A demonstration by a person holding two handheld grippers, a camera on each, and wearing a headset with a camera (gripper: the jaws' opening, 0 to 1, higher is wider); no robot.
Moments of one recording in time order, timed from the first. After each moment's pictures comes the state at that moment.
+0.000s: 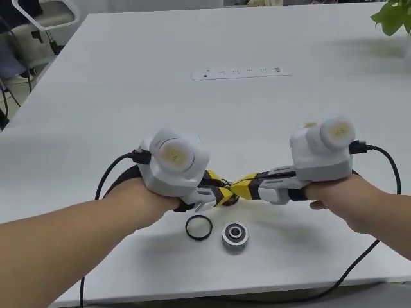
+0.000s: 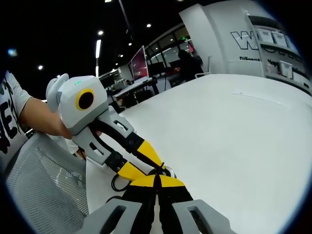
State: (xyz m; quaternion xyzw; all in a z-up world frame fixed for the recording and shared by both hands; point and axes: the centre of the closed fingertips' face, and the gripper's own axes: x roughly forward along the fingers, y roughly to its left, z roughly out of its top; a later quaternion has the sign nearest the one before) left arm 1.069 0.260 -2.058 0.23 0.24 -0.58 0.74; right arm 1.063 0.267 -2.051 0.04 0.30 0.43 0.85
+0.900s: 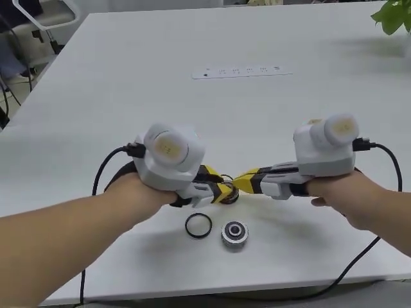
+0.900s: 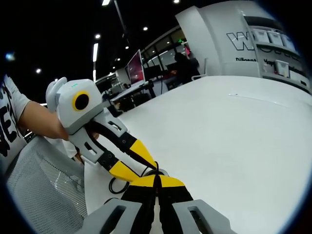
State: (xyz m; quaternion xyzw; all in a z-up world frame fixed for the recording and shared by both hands) left arm 1.067 0.263 -2.049 0.22 0.24 -0.59 0.74; right arm 1.066 0.262 -2.045 0.05 0.29 0.41 0.86
